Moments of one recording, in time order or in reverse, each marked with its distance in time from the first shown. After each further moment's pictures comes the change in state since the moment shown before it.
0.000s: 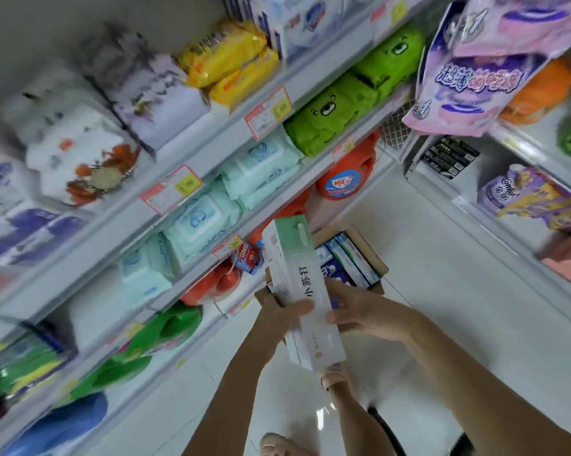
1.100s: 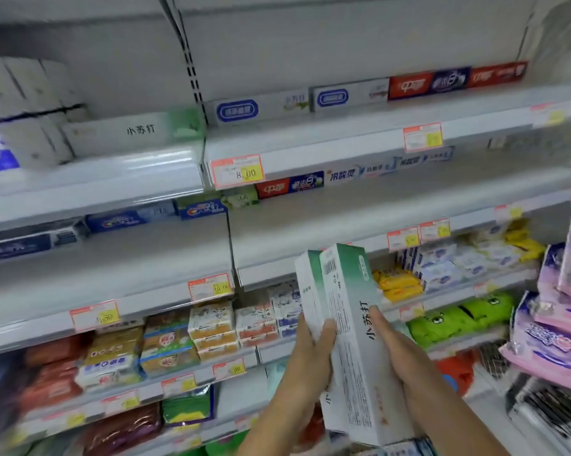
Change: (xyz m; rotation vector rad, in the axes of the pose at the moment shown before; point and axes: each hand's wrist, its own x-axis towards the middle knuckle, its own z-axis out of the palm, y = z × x) left_hand -0.328 0.131 -0.104 -0.109 0.363 0.623; right_hand -0.133 -0.204 0.319 -0.043 0.262 -0.447
